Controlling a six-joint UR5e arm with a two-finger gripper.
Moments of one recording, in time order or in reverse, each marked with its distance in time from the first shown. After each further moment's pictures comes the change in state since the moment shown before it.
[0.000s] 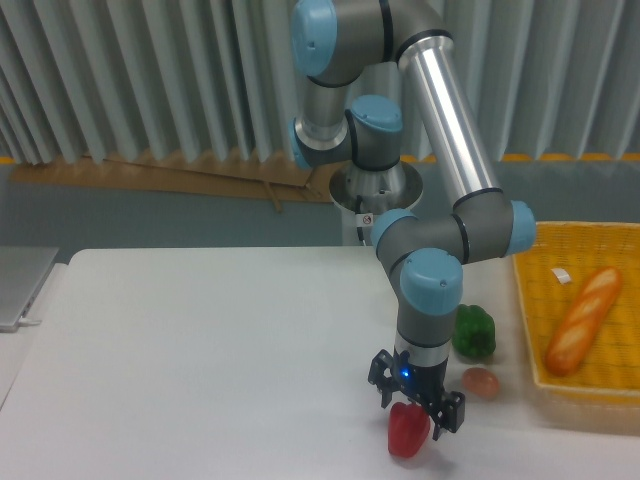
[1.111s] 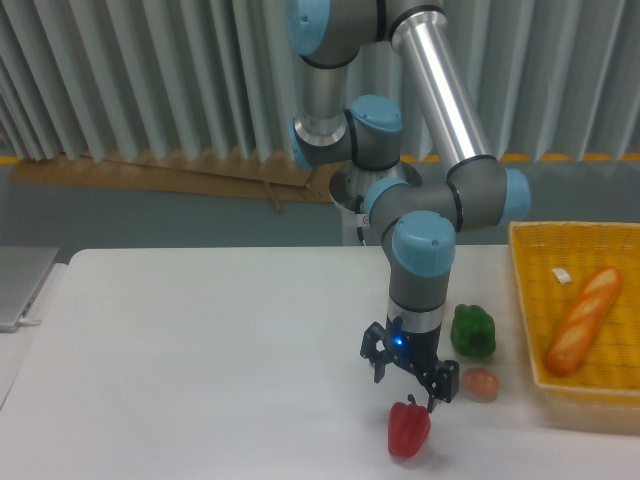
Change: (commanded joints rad) arm -0.005 0.081 -0.021 -0.009 -0.002 -0.035
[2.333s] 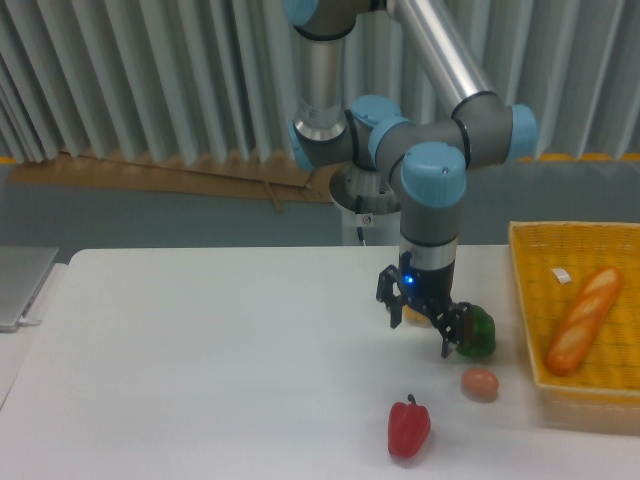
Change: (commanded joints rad) arm 0.034 0.144 -0.072 -0.095 0.020 0.020
